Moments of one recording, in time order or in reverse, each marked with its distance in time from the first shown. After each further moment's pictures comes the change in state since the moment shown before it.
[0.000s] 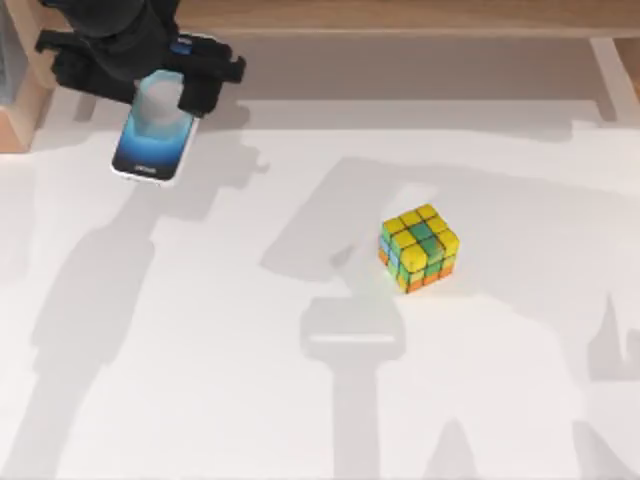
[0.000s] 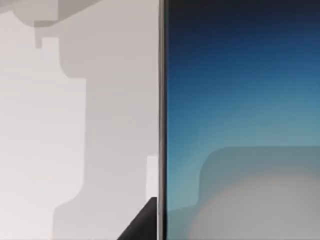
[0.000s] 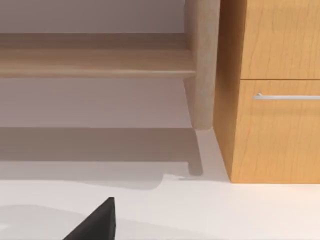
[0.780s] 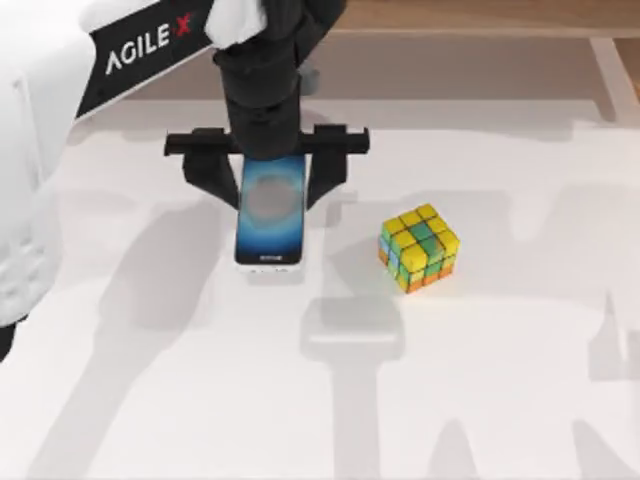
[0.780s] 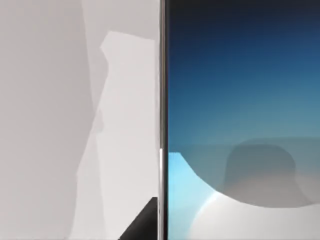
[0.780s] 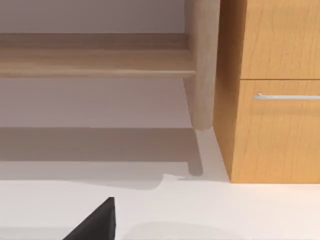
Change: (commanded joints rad) left arm -0.231 0.282 0.205 -0.237 -0.012 -0.489; right arm 0.000 0.000 0.000 0.000 0.000 0.000
